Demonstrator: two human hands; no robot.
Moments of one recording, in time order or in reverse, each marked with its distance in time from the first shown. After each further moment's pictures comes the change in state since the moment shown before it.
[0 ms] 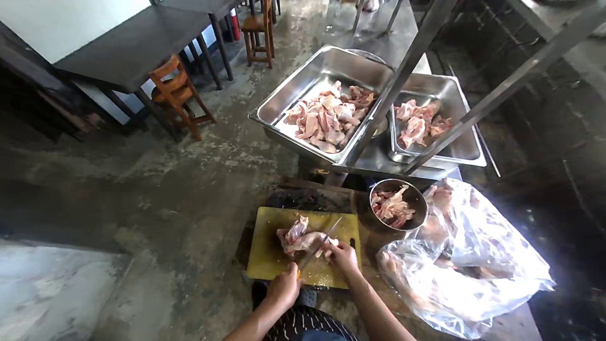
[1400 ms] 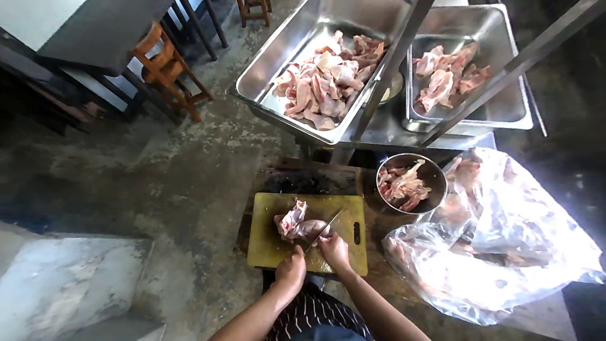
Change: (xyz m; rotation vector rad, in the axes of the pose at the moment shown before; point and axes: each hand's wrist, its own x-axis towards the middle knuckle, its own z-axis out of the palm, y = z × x) left_hand 0.033 0.042 0.021 0.228 0.012 -0.206; right_hand -0.004 0.013 0.023 -0.409 -0.043 -0.016
